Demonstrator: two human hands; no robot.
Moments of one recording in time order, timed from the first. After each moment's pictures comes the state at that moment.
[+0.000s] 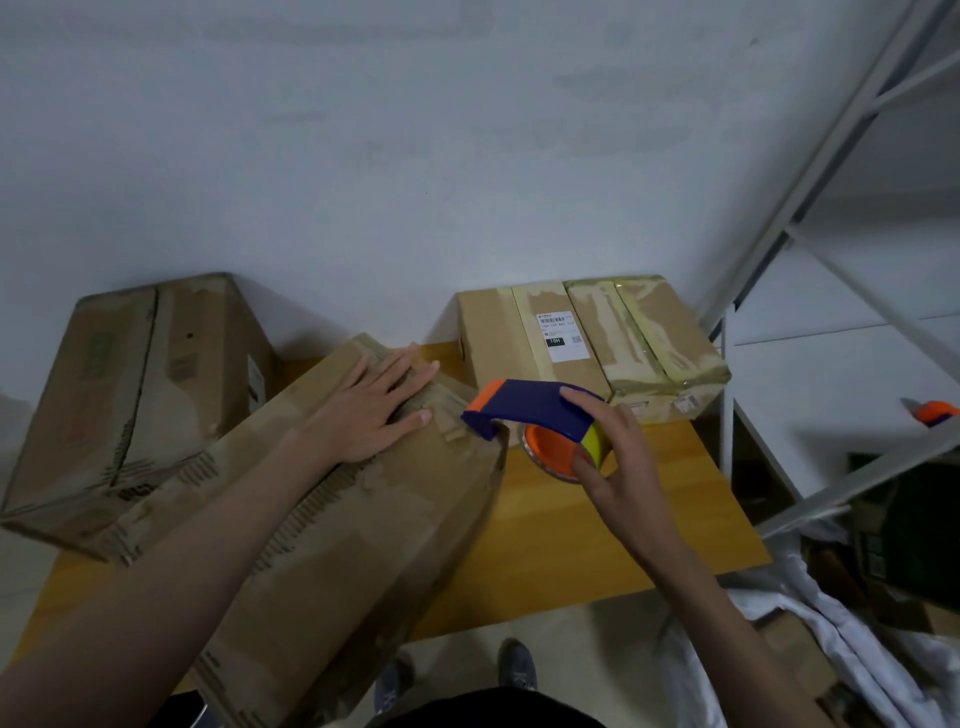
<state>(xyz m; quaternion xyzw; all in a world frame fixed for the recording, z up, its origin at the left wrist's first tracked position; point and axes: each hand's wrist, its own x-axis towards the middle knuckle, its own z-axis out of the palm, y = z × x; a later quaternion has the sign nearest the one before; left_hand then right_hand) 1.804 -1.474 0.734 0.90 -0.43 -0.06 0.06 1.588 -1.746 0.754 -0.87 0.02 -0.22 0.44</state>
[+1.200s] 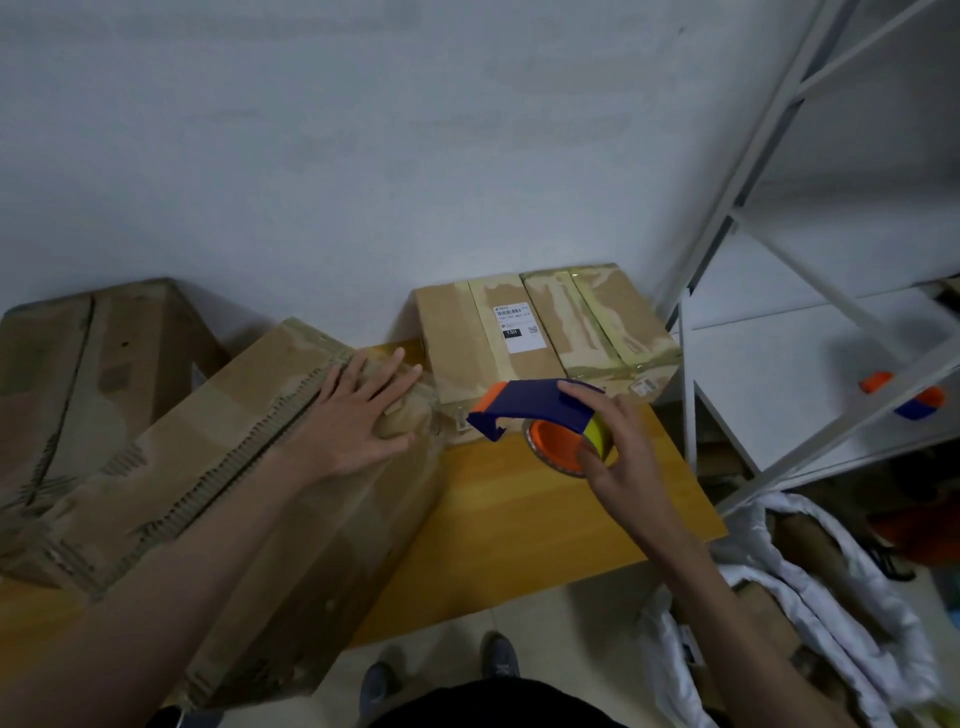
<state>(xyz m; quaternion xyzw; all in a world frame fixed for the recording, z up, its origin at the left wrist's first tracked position) 1.771 -1.513 0.731 0.91 -0.41 -0.06 0.02 1.556 -1.793 0.756 -0.87 0.05 -0.23 0.44</state>
